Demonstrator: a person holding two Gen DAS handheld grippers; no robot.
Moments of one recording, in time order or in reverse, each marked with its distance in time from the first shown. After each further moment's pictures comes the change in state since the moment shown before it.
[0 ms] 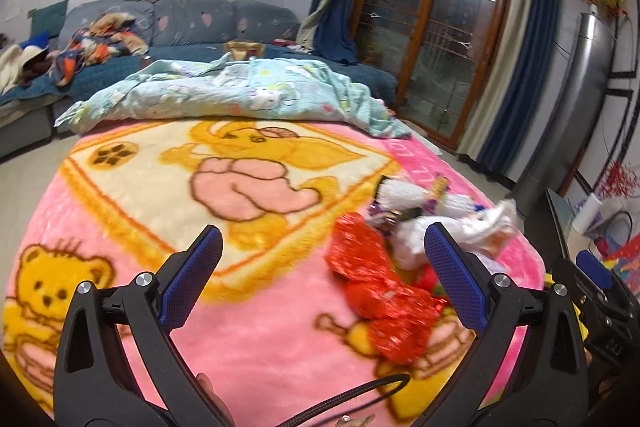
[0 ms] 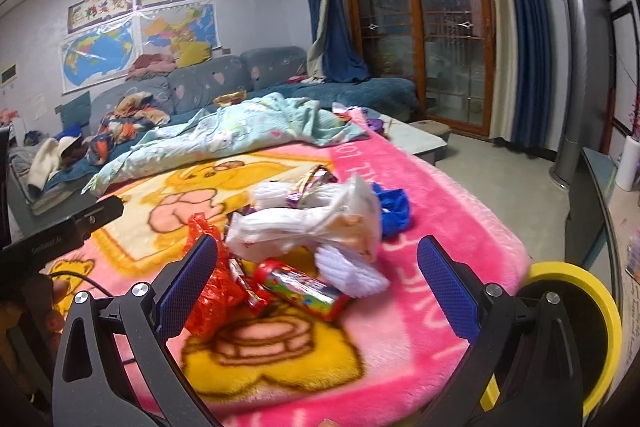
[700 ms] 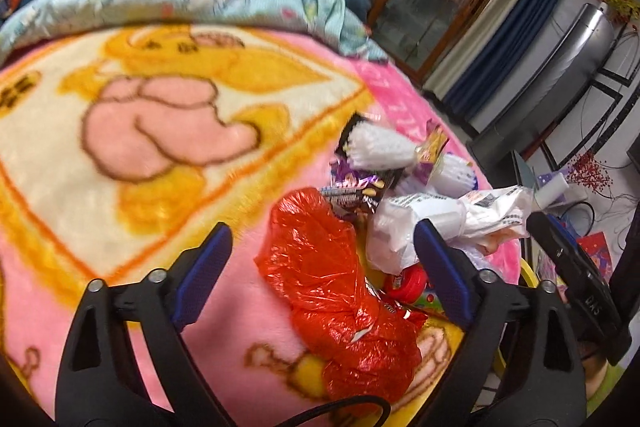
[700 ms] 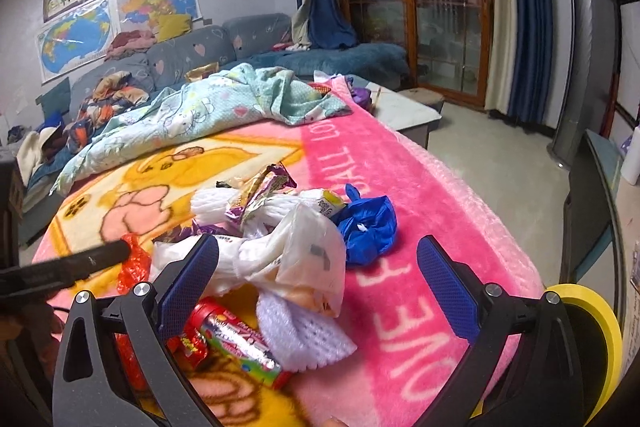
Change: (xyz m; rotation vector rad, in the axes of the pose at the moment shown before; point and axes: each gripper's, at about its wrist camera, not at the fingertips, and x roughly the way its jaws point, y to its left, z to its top) left arm 0.114 -0.016 0.005 -0.088 0.357 -0.200; right arm 0.091 -0.044 0.030 0.031 0.131 -0.038
